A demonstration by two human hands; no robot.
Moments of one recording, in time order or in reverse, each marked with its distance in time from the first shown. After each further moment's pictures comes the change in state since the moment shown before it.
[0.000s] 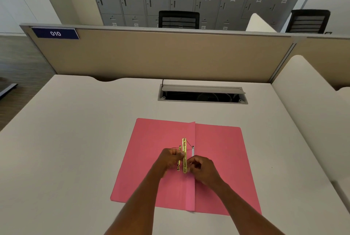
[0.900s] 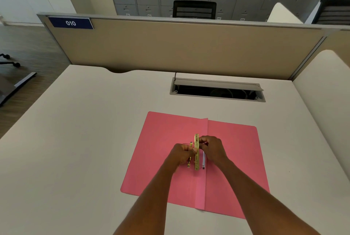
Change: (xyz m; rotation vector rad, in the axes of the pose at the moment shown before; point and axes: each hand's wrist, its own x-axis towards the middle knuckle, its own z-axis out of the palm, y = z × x) left_hand 0.009 -0.003 0.003 -0.009 0.009 -0.028; right_hand 0.069 -0.018 -0.007 -0.110 0.067 -0.028
